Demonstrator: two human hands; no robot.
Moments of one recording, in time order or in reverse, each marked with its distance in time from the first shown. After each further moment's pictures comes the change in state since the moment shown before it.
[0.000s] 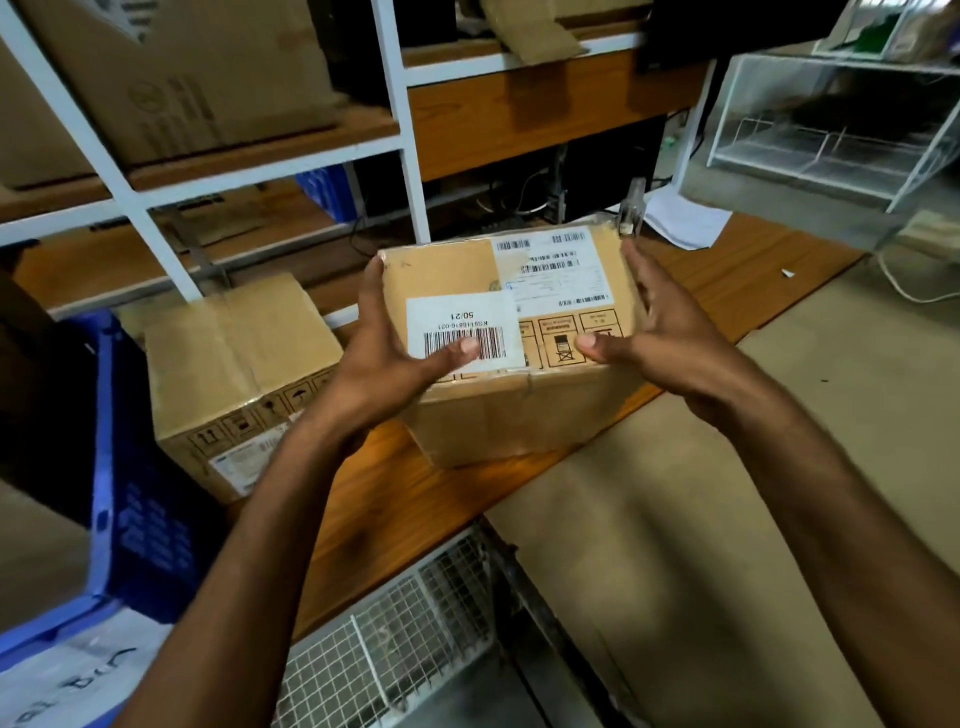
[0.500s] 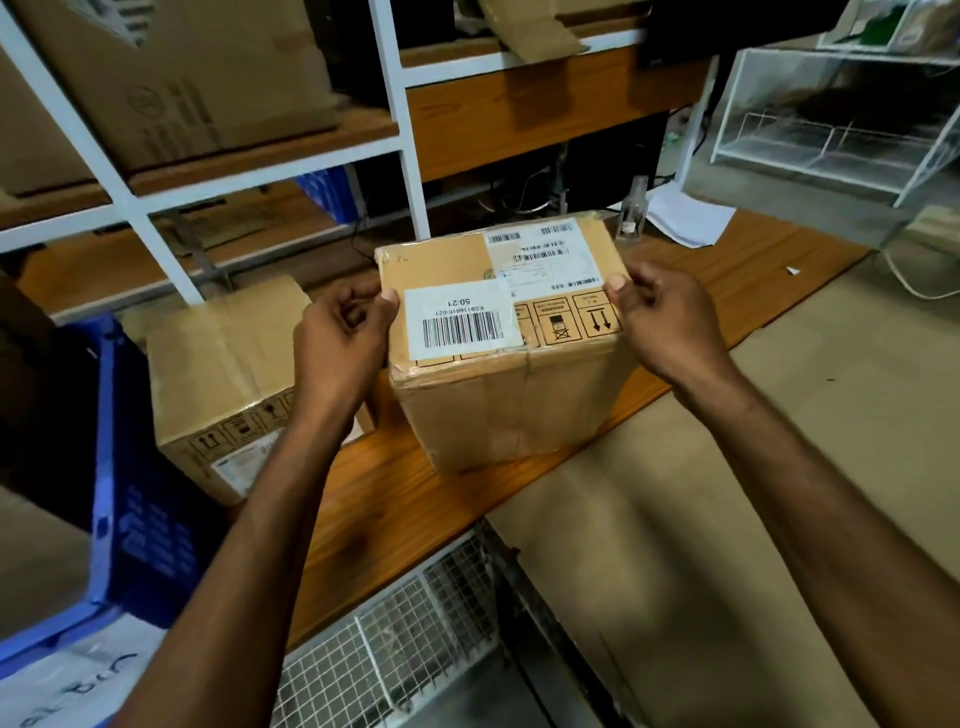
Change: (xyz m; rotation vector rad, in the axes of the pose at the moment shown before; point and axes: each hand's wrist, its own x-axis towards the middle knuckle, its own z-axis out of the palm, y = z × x) left_hand 0.012 -0.008 -0.011 -0.071 0.392 -0.031; right_hand 0.021 0.011 0.000 -0.201 0.293 -0.034
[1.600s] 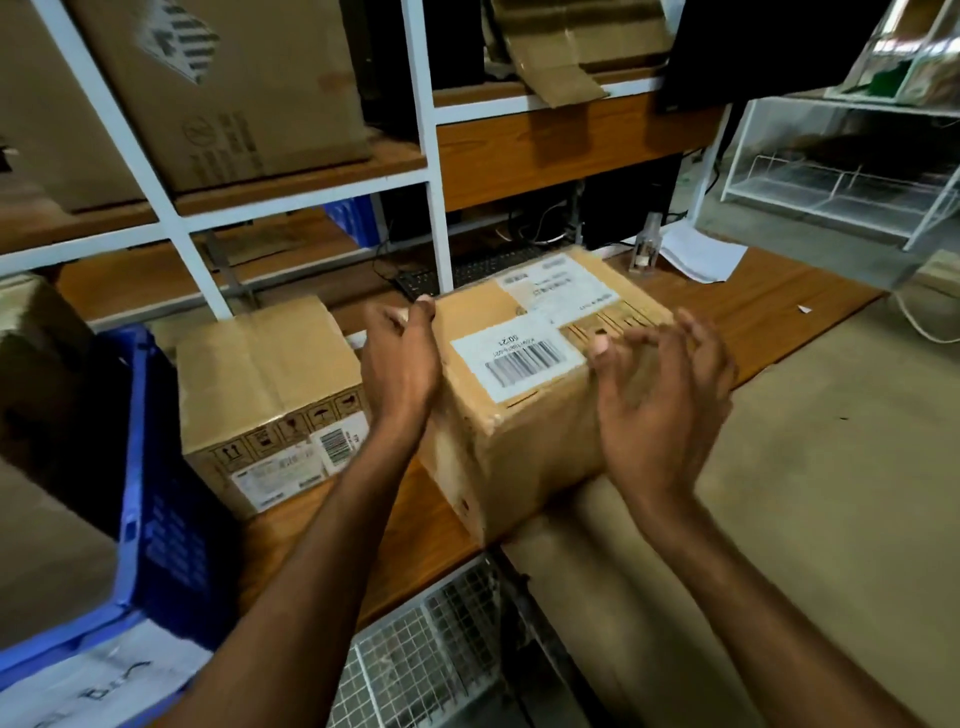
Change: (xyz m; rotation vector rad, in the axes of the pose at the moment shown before) left_hand 0.004 0.008 0.037 -0.034 0.156 -0.220; right_hand -0.070 0.002 0.048 -0.234 0.475 -0.185
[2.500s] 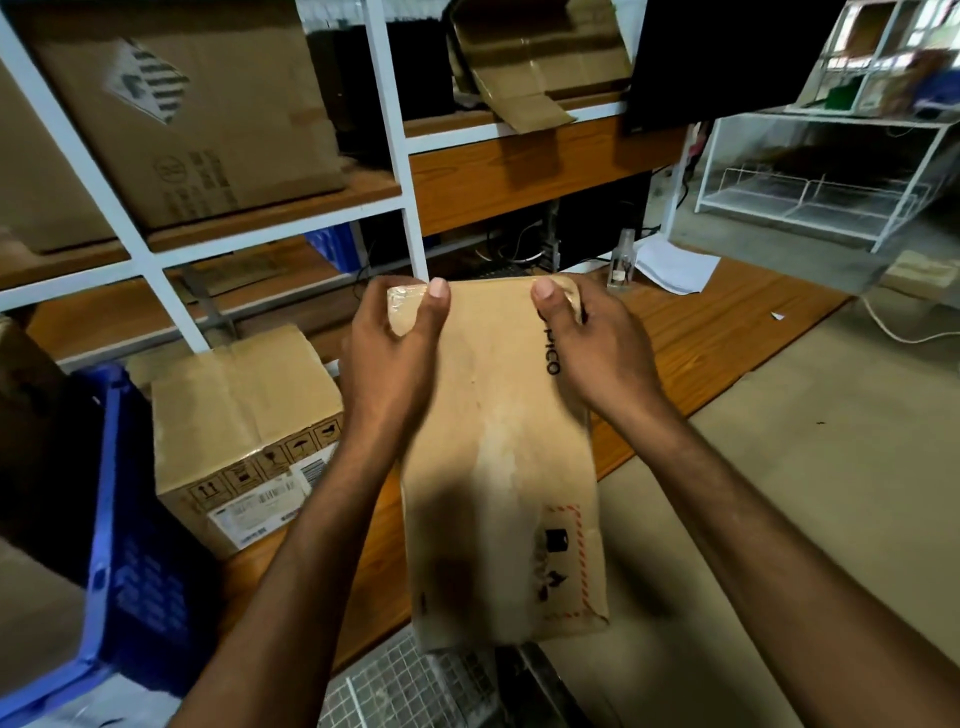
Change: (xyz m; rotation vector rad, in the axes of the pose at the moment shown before) left_hand -0.018 0.035 -0.003 0.022 -0.134 0.348; right_hand 0.076 -0.043 -0.001 0.282 -0.417 0.061
